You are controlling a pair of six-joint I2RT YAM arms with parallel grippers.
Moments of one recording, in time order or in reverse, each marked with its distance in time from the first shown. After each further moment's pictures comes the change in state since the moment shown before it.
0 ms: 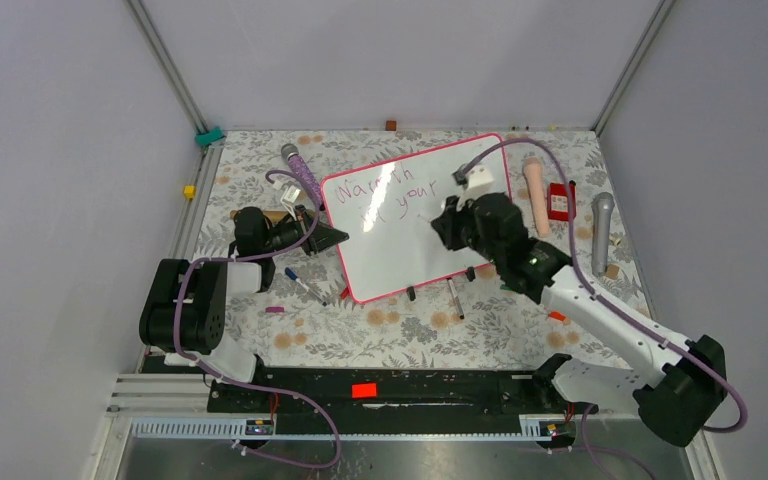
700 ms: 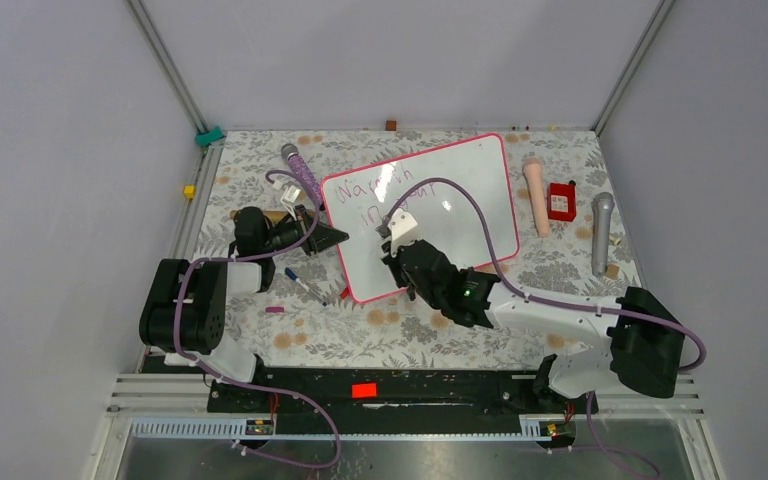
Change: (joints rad) left arm 0.000 0.000 0.000 0.000 0.000 0.000; right arm 0.447 0.232 -0.101 0.277 0.373 -0.156
